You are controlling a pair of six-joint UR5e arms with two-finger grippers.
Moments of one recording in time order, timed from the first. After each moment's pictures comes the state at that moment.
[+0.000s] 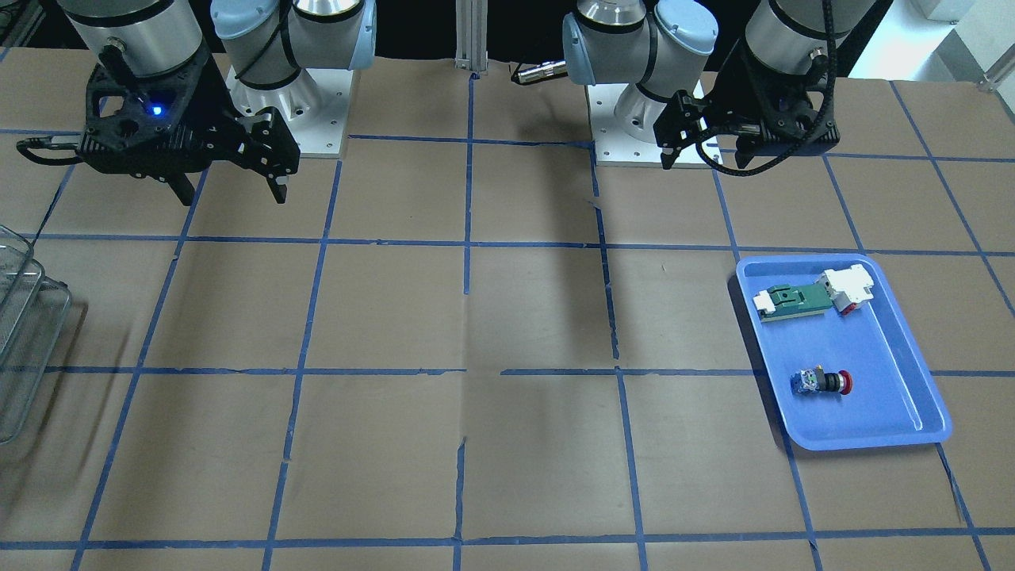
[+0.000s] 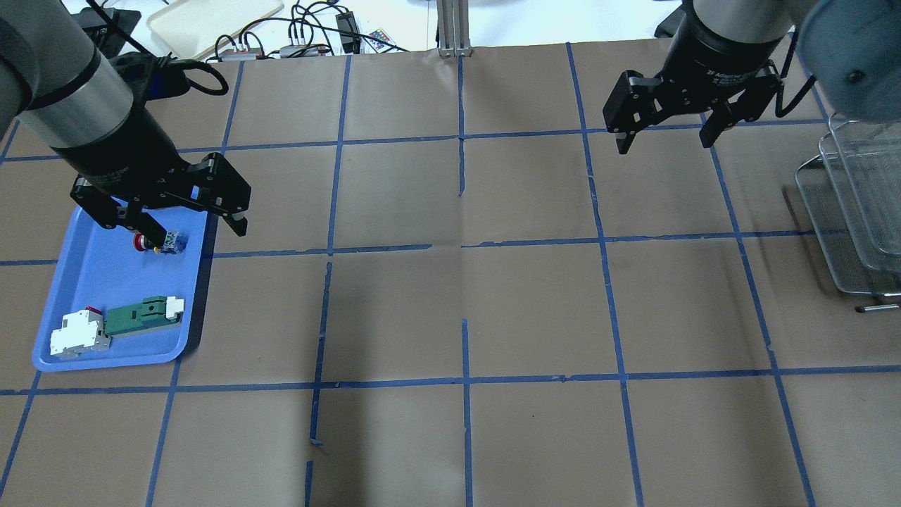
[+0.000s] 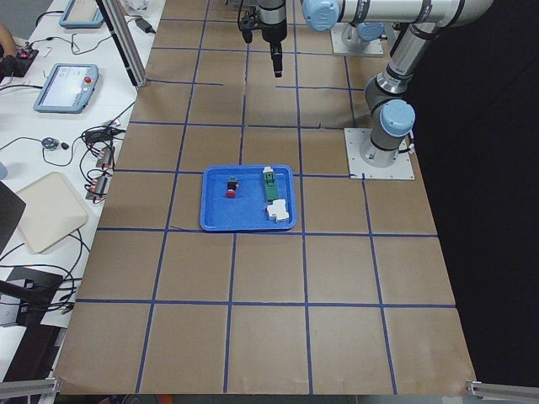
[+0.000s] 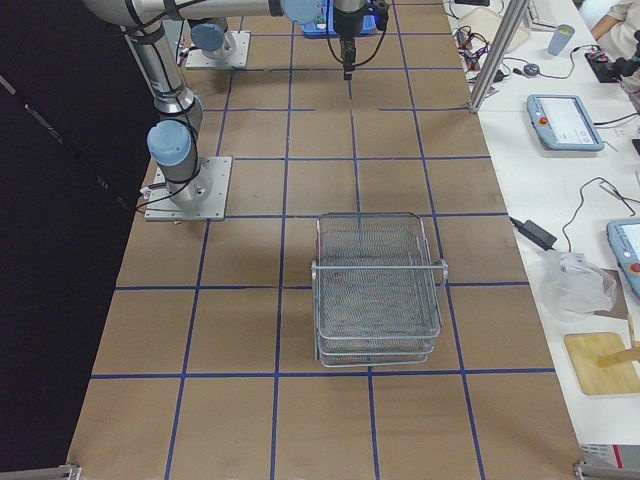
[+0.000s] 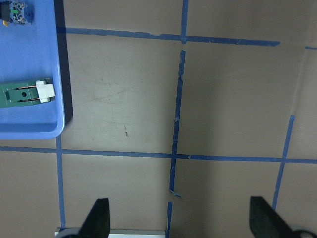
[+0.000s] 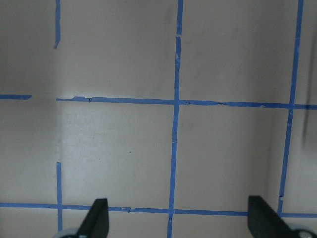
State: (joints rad) left arm -1.47 -1.45 -1.66 -1.71 1.54 0.03; right arm 1.58 -1.57 1.53 -1.57 -1.56 -0.03
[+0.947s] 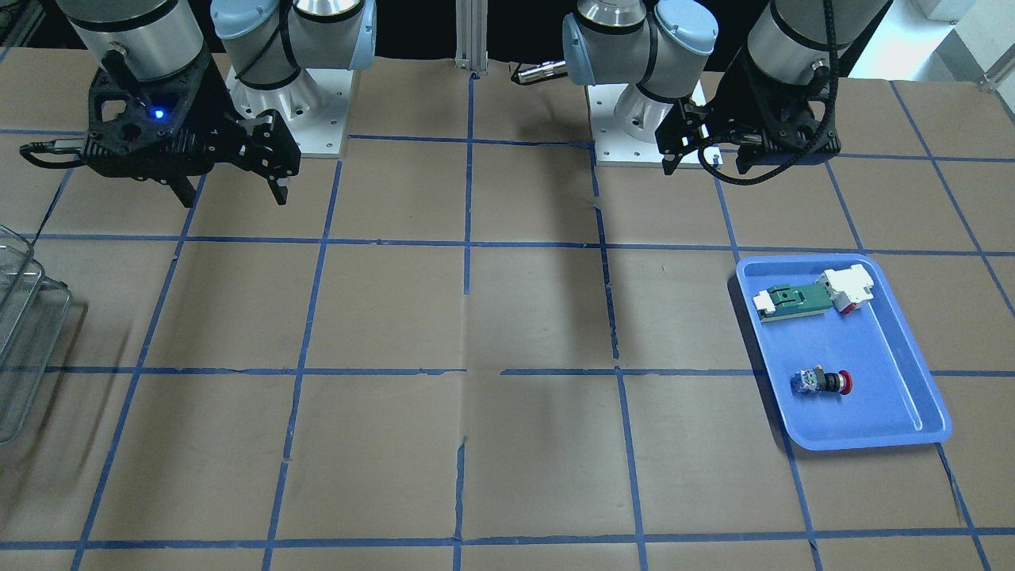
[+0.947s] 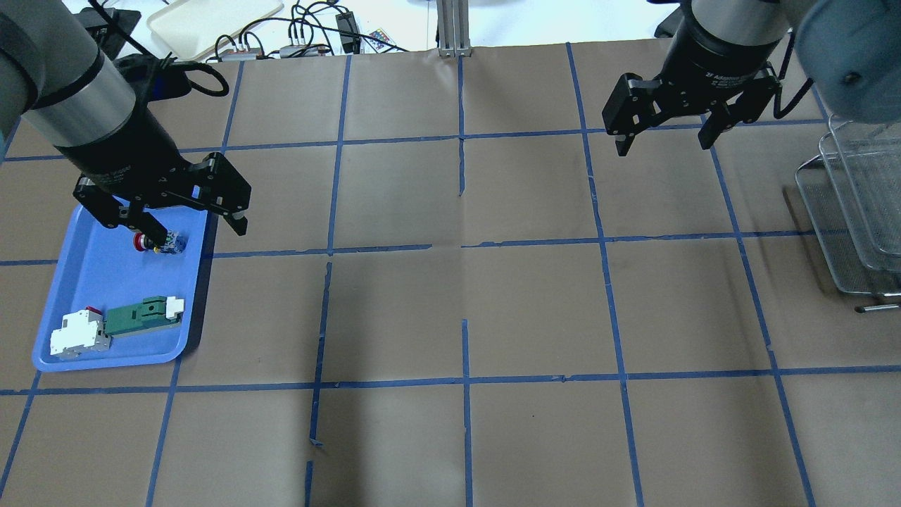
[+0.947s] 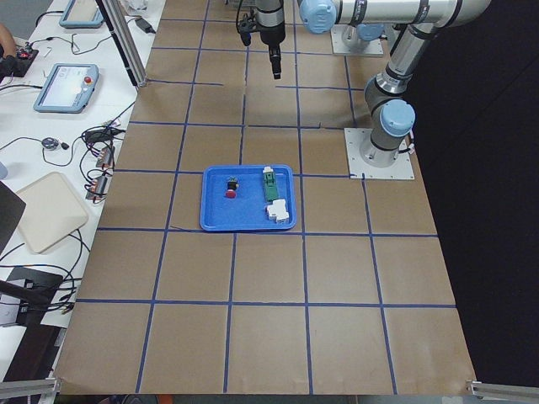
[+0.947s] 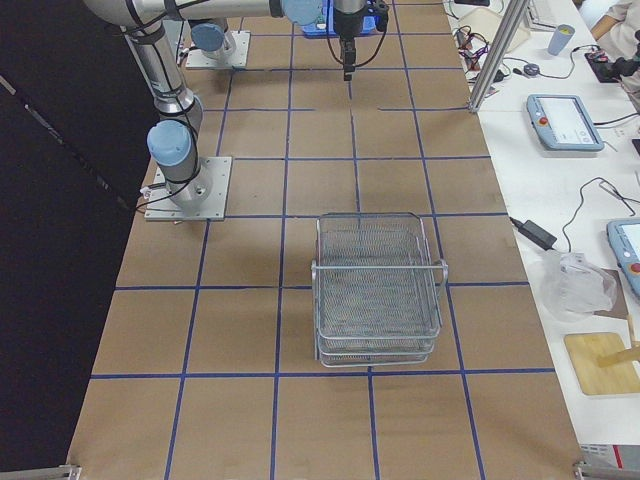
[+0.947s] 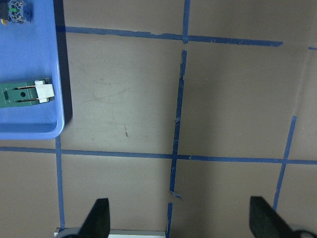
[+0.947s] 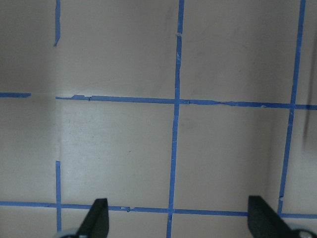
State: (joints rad) left arm -1.45 -1.47 -1.66 -1.71 1.54 0.03; right arm 1.58 -1.57 1.53 -1.57 -1.56 -0.04
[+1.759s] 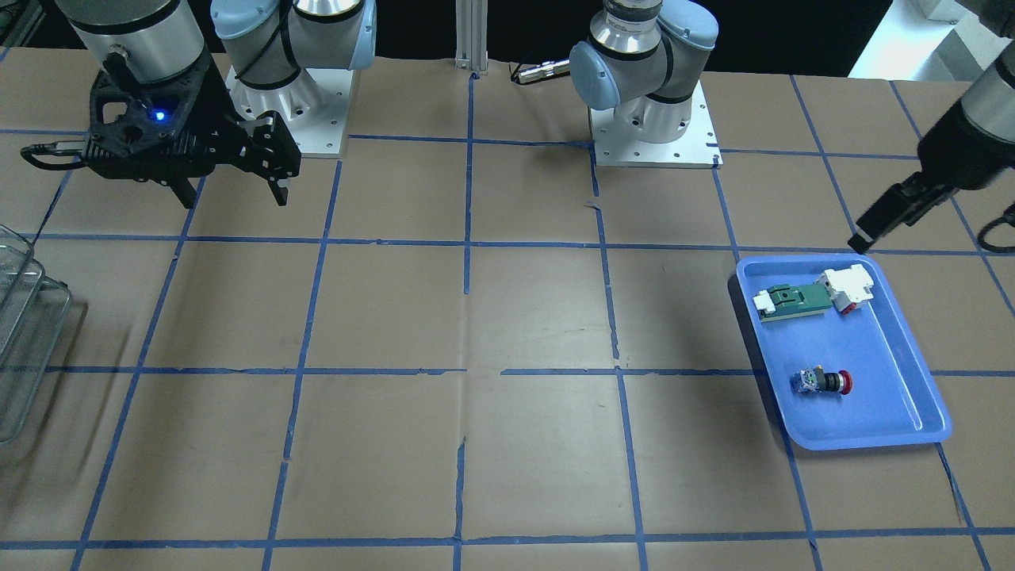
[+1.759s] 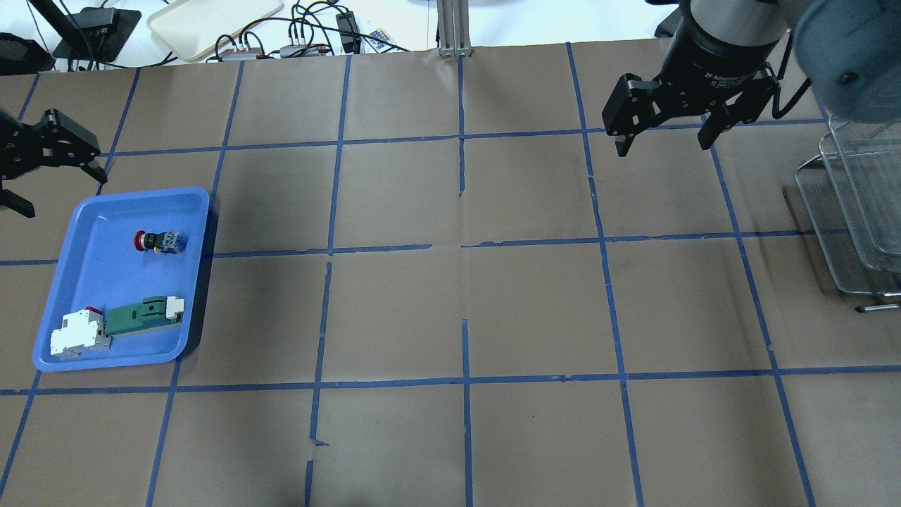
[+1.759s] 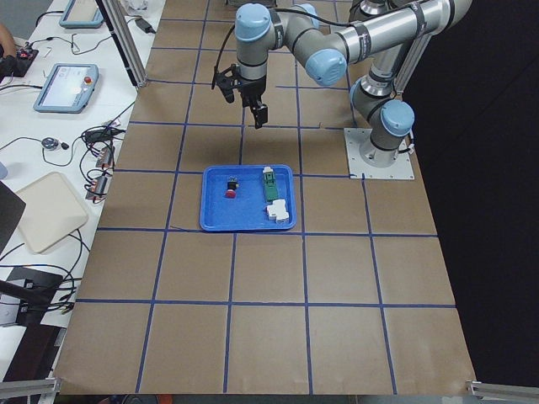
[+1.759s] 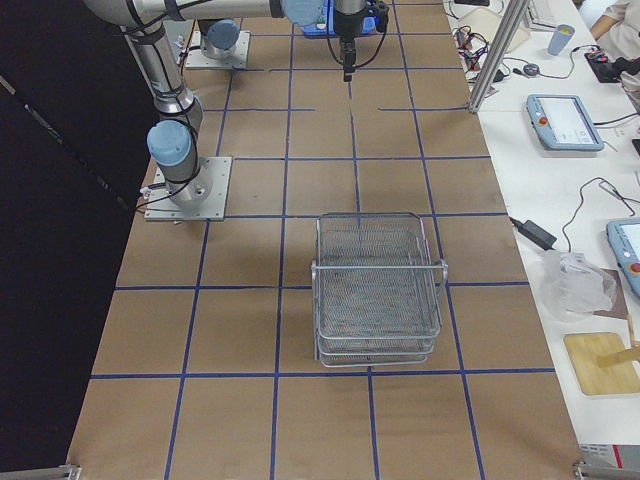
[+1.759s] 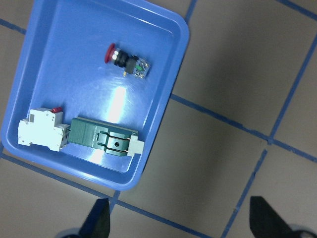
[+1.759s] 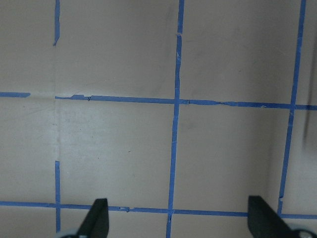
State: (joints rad) left arm -1.04 -1.58 -1.66 -1.44 1.53 -0.04; right arm 1.58 -1.56 1.54 -1.57 -1.56 -0.04
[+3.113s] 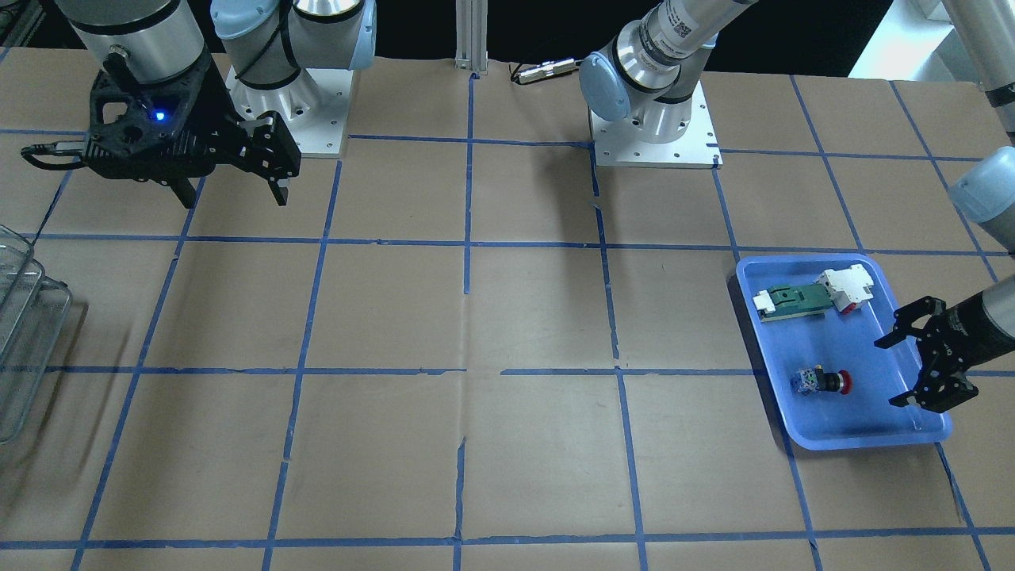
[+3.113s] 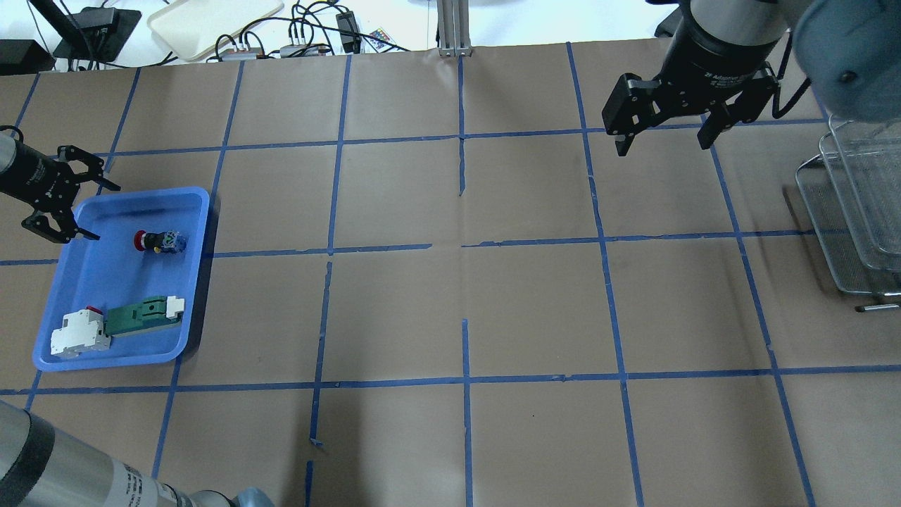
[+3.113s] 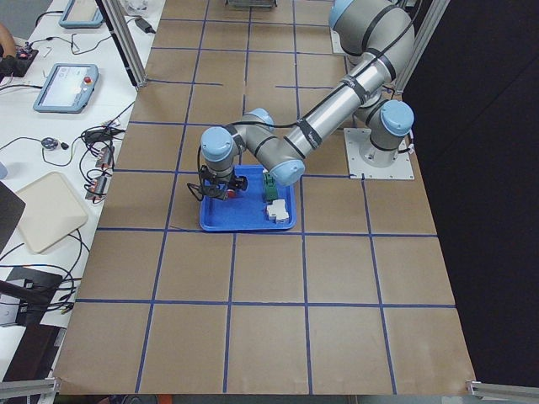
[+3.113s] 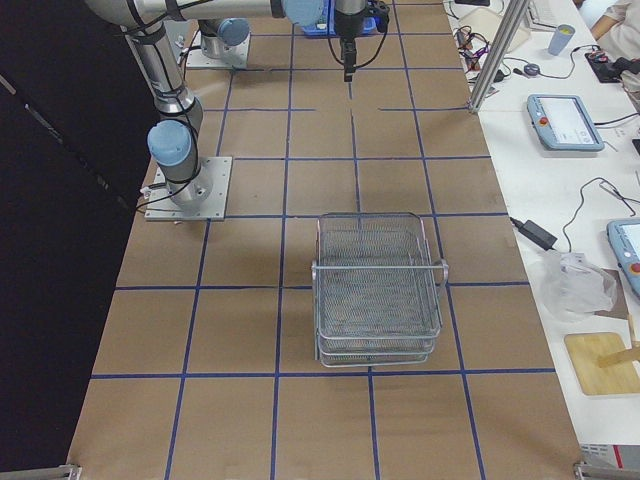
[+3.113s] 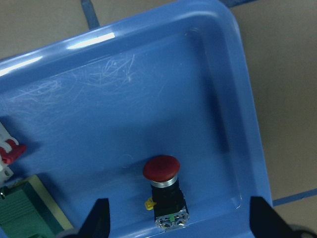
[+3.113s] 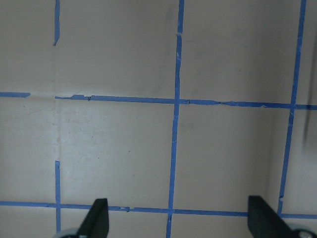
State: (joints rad) left arm -0.91 -2.04 -1.60 -1.17 1.35 -0.75; right arm 1.58 -1.56 1.54 -1.57 -1.56 -0.04
